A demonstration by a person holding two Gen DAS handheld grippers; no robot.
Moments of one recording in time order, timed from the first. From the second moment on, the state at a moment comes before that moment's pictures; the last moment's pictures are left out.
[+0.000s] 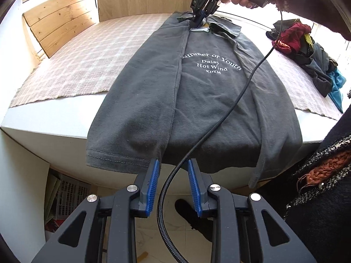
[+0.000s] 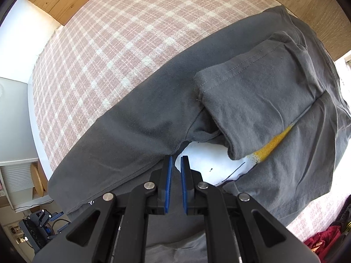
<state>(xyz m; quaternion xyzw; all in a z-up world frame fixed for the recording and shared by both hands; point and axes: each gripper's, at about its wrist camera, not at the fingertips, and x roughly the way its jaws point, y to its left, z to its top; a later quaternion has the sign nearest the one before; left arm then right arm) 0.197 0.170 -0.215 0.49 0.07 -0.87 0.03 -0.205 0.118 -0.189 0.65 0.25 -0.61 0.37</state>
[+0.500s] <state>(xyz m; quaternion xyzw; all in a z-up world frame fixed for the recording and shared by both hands) 0.223 0.131 -0.199 0.43 0.20 -0.88 0.07 -0.195 0.181 -0.144 0.64 0.22 -0.63 0.37</state>
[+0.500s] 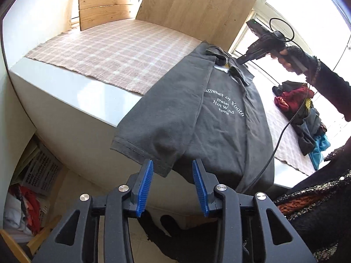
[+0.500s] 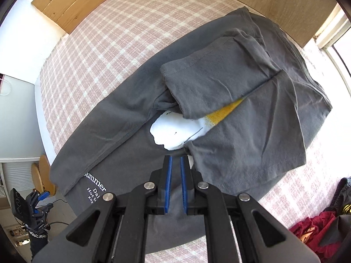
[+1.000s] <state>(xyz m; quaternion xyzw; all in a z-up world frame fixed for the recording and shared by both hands) 0.164 0.170 -0.239 0.50 0.00 -0.86 0.12 -0.173 0.150 -0.141 0.64 0.22 -0.61 0.41</state>
